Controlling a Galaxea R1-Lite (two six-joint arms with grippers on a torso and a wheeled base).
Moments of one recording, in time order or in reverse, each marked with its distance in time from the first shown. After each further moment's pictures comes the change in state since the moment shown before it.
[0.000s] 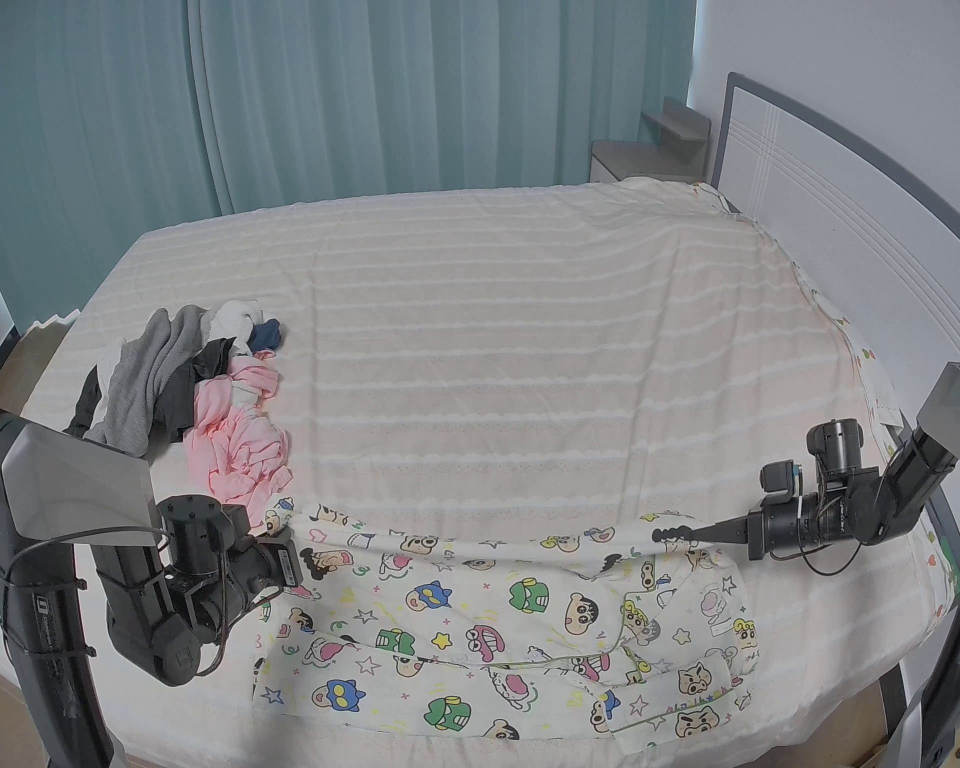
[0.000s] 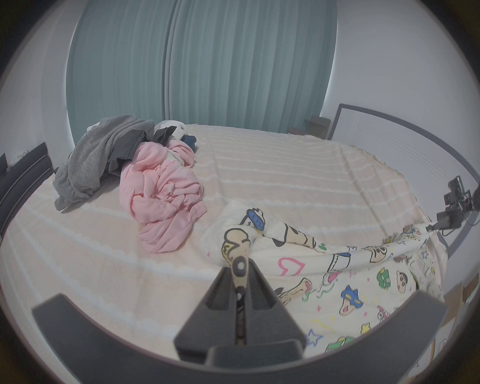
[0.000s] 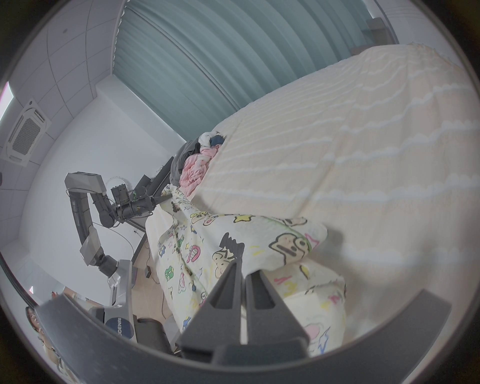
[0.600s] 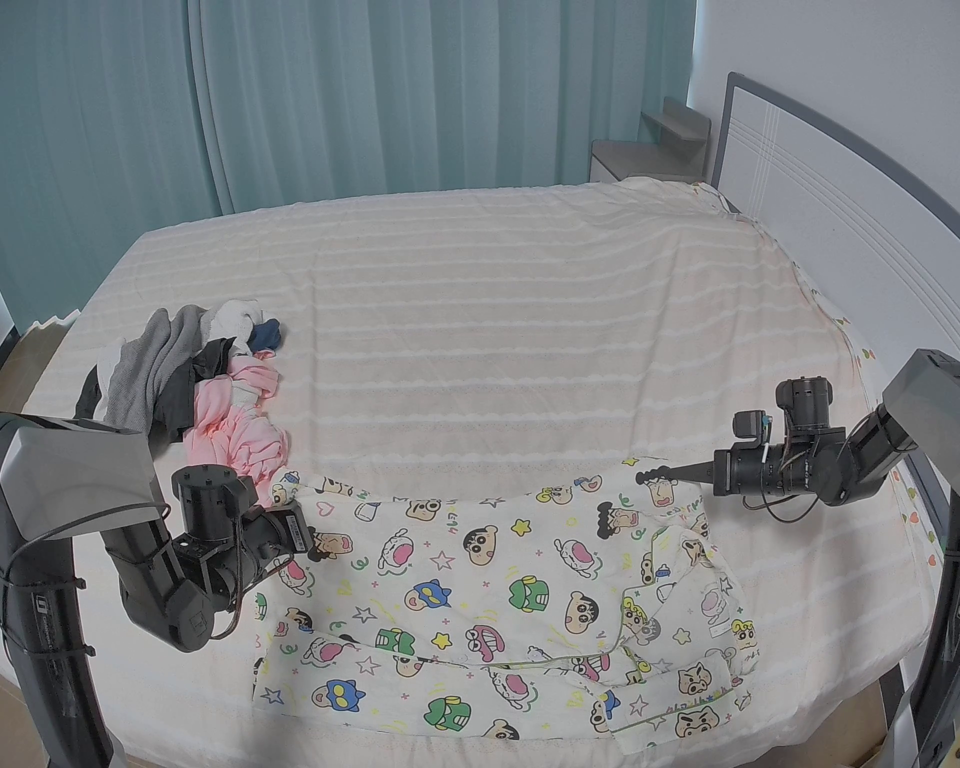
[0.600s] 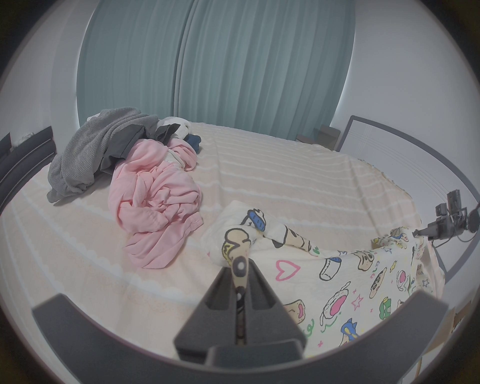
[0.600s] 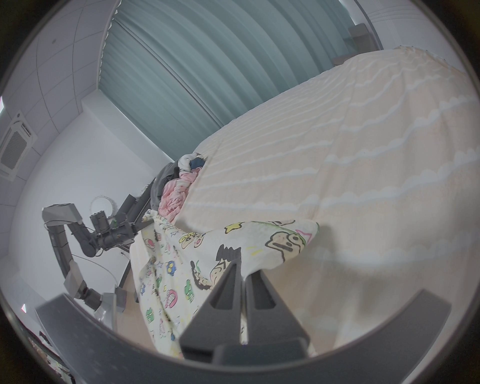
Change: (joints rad) left arm 0.005 -0.002 -0.183 0.170 0.013 -0.092; right arm 0.044 0.143 -0.324 -0.003 -0.116 0.208
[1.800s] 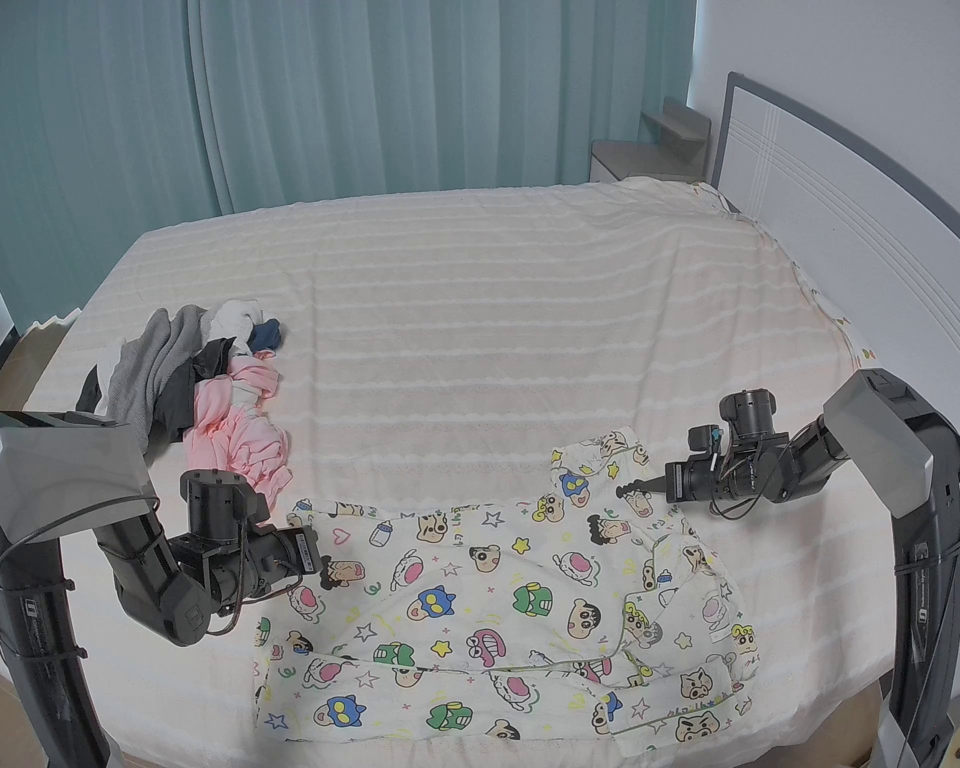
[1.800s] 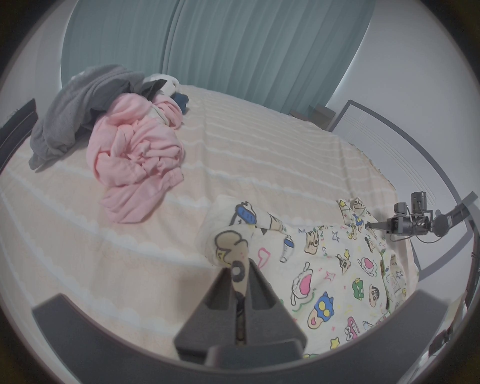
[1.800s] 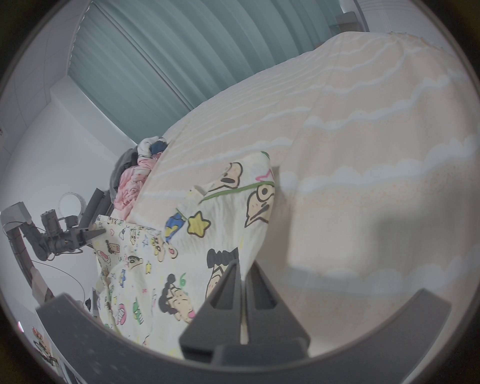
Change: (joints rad) left arm -0.014 -0.045 -0.011 0.224 -0.157 -0.080; right arm 0.074 0.235 -0.308 0.168 -0.229 -0.003
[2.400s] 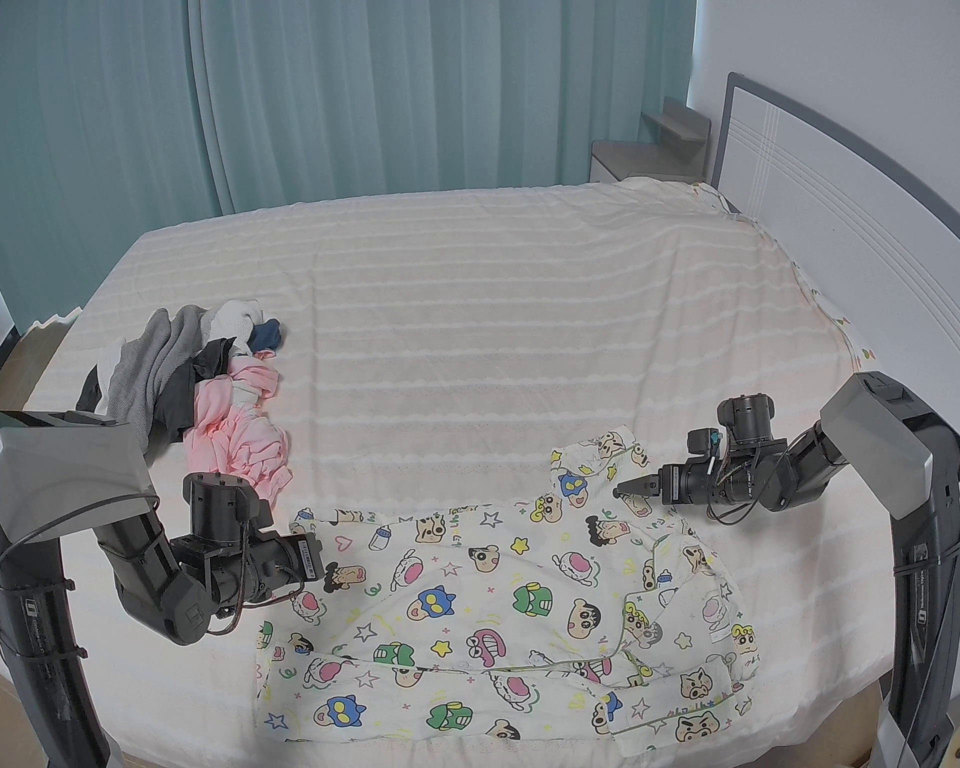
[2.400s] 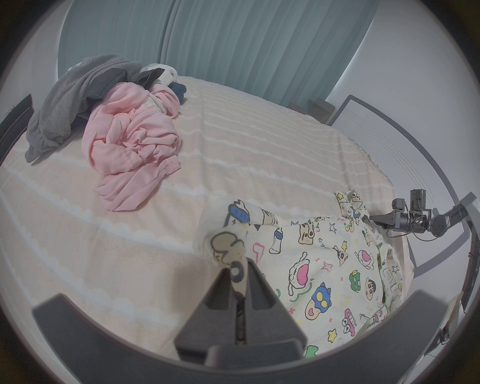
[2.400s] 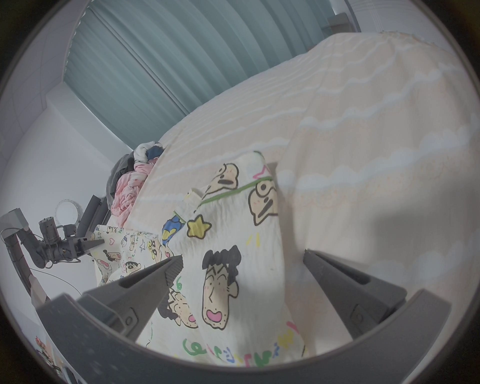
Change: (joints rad) left arm 0.001 0.001 -0.006 0.051 -0.040 -0.006; right arm 0.008 -0.005 0.050 -0.076 -0.035 0.057
